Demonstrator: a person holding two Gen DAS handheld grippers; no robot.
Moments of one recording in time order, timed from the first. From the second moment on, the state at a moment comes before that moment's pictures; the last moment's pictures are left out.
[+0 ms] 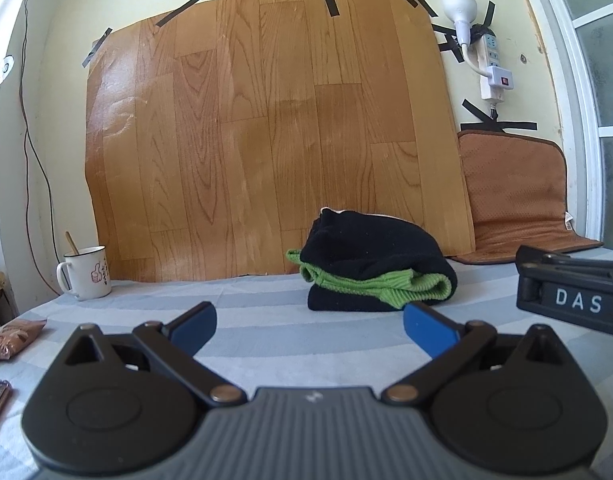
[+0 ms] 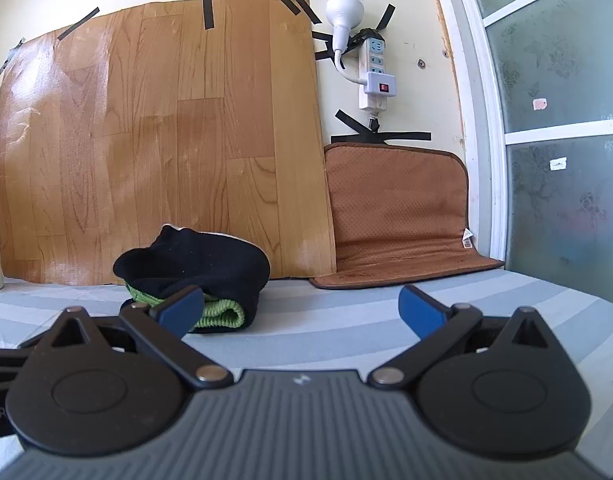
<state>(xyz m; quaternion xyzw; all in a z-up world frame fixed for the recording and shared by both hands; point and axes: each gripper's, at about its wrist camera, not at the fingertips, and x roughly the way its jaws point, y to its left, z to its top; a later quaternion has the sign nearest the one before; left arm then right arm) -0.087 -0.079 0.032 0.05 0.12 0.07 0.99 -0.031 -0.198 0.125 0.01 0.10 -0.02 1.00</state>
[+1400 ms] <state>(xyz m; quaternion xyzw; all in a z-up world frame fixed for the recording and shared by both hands) -0.080 -0.075 0.030 0.04 0.14 0.08 0.99 -0.030 -0.204 0.124 0.03 0.10 -0.01 0.99</state>
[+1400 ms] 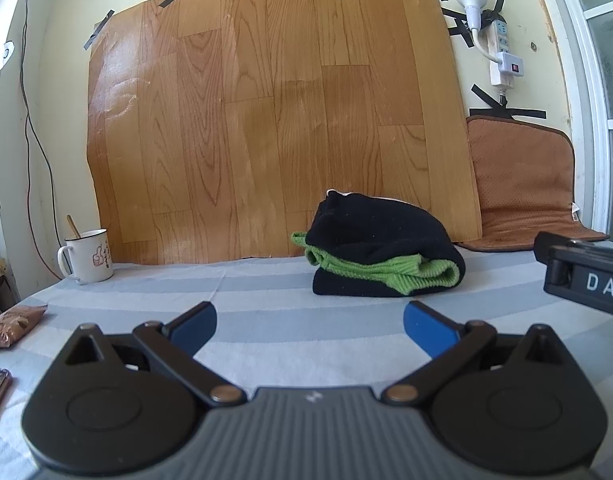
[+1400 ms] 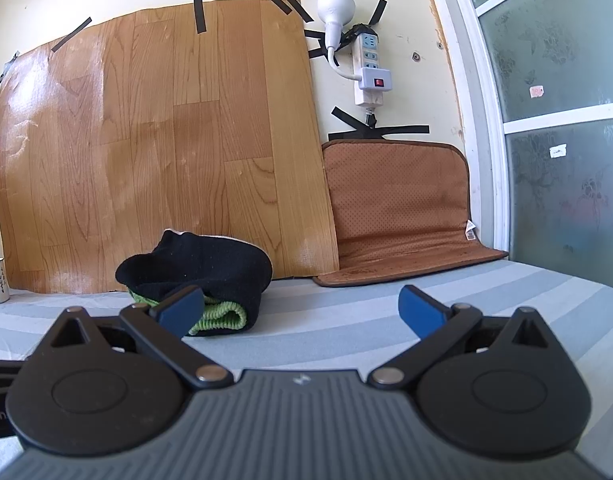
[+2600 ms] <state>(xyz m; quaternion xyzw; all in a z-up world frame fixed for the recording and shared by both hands) -0.084 -0.075 0.033 0.05 0.13 0.09 0.99 -0.029 -0.203 0.124 0.04 0.10 -0.01 0.99</state>
